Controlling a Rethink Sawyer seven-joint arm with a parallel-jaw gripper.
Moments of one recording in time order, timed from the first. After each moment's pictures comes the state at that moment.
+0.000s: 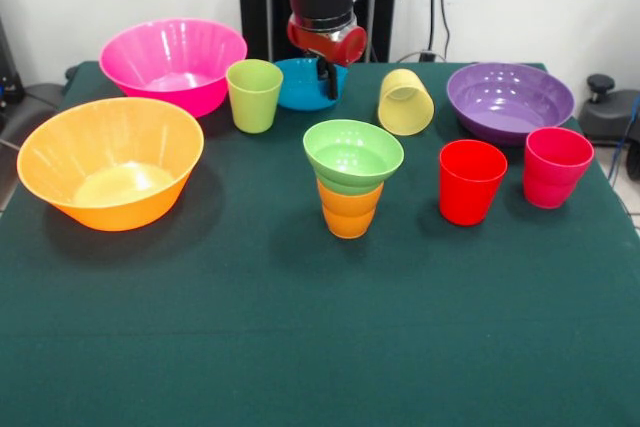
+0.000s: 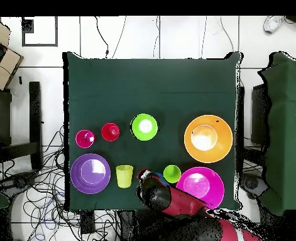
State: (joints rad) arm -0.53 -0.51 0.08 2.24 -0.04 -0.12 2.11
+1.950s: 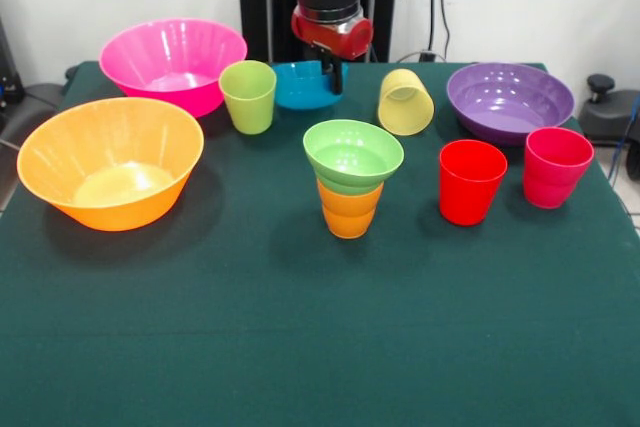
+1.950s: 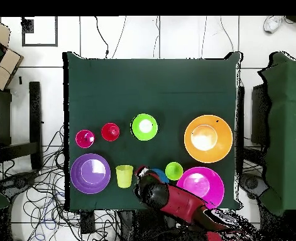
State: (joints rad) arm -0.50 -0.57 0.09 2.25 -0.01 -0.07 2.11
